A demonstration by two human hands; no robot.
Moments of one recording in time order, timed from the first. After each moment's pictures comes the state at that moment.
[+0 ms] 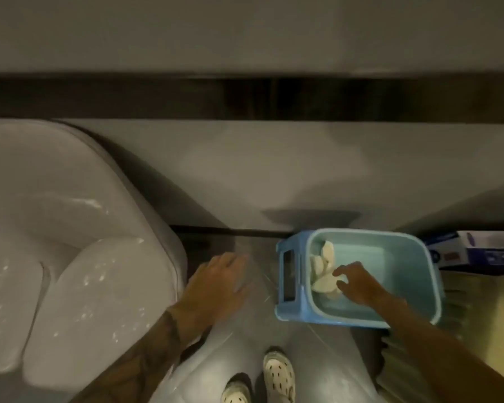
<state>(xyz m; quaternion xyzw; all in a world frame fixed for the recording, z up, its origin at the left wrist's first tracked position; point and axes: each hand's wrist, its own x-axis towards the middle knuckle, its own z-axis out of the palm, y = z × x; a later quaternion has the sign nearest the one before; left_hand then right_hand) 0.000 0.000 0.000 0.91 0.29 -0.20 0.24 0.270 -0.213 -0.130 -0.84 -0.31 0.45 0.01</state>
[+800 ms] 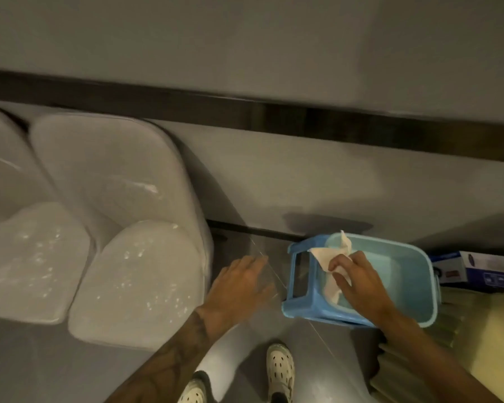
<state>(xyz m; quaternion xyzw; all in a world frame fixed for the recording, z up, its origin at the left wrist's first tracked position) -0.049 -0.025 0.058 0.87 0.35 -0.16 0.32 0.187 -0.193 0.020 -0.84 -0.45 0.25 0.18</state>
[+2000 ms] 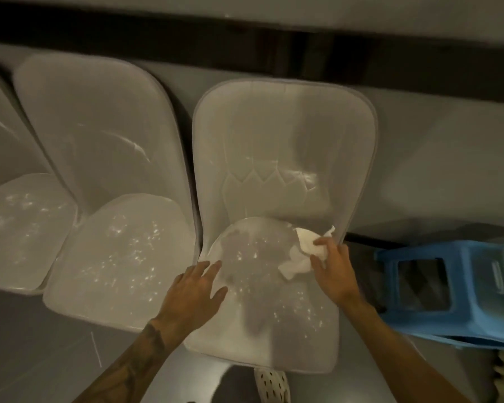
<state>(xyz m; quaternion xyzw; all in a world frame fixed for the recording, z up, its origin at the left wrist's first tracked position) -0.470 0.247 -0.047 0.85 0.44 -0.19 0.22 -0.187 0.109 -0.080 -0.85 -0.31 0.30 0.30</state>
